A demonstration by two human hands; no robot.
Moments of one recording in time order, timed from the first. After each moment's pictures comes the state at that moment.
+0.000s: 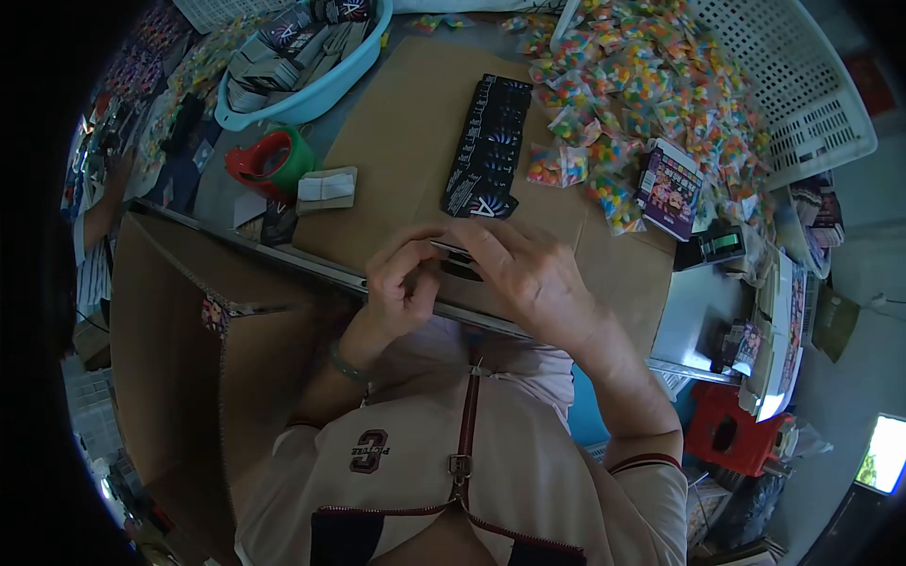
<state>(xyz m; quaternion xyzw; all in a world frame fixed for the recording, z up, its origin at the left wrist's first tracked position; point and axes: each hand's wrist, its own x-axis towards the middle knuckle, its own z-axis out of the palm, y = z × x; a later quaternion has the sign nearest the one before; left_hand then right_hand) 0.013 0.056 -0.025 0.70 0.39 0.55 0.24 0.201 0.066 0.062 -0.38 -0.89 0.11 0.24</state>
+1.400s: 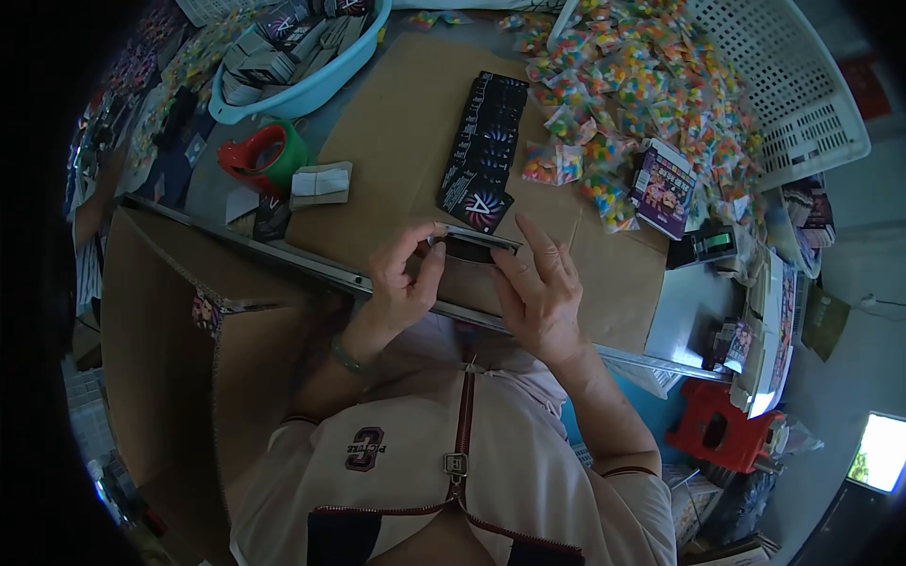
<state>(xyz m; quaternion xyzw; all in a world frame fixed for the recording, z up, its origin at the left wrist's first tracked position) 0.023 0.059 -0.035 0.65 0.40 0.59 0.28 0.209 0.036 0.012 -0.49 -0.79 0.05 0.37</state>
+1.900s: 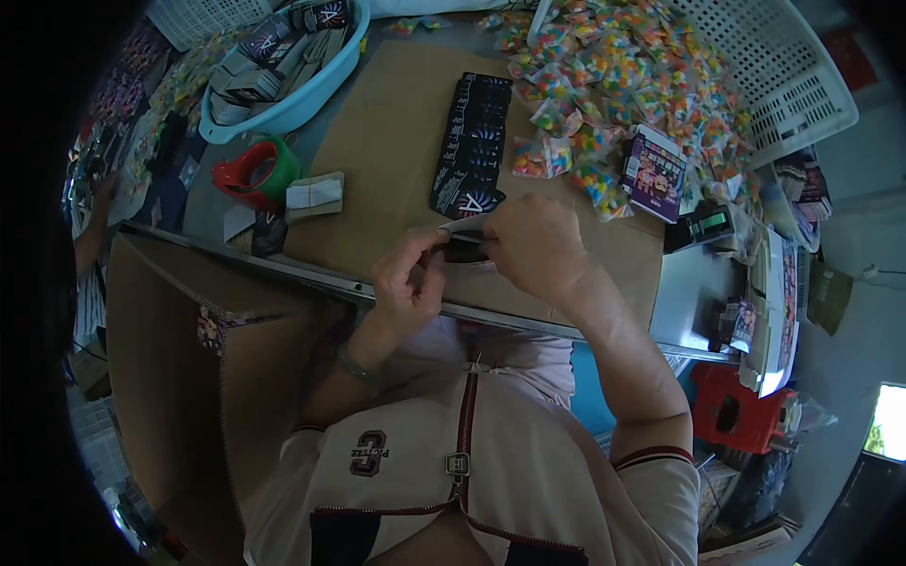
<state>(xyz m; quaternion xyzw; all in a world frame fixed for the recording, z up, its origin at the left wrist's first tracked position) 0.024 0.056 -0.034 0.69 0.38 0.57 0.24 0.199 0.088 0.066 -0.56 -0.82 0.14 -0.06</state>
